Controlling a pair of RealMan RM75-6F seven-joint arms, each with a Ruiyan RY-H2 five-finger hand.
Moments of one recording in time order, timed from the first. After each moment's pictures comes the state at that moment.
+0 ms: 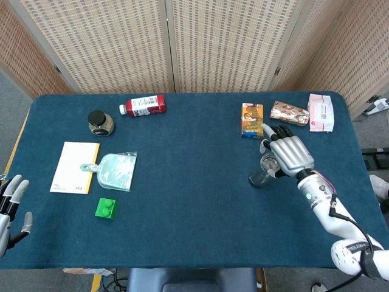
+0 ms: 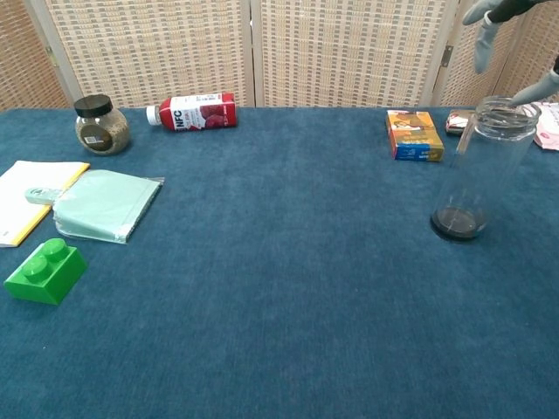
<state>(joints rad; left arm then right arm) -0.04 -1.09 -0.04 -1.54 1.67 1.70 -0.04 0.83 -0.84 0.13 -2.04 -0.78 0.92 -0.44</state>
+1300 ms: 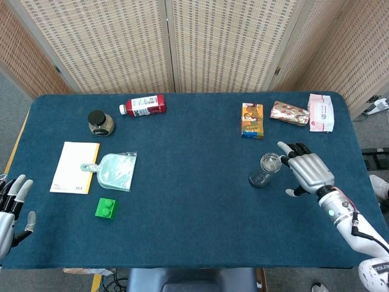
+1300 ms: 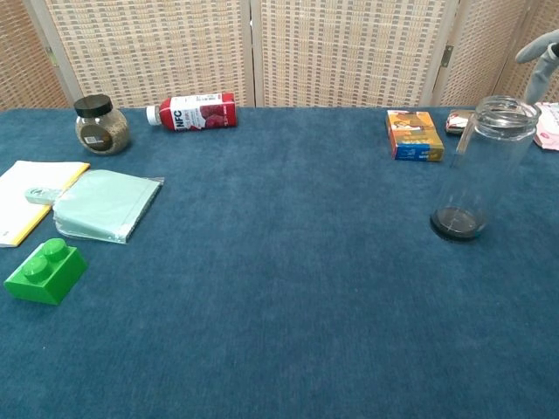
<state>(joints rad) -0.05 -1.10 -0.04 -1.55 1.66 1.68 -0.01 0.69 -0.74 0.08 -2.05 -0.97 0.84 -0.31</state>
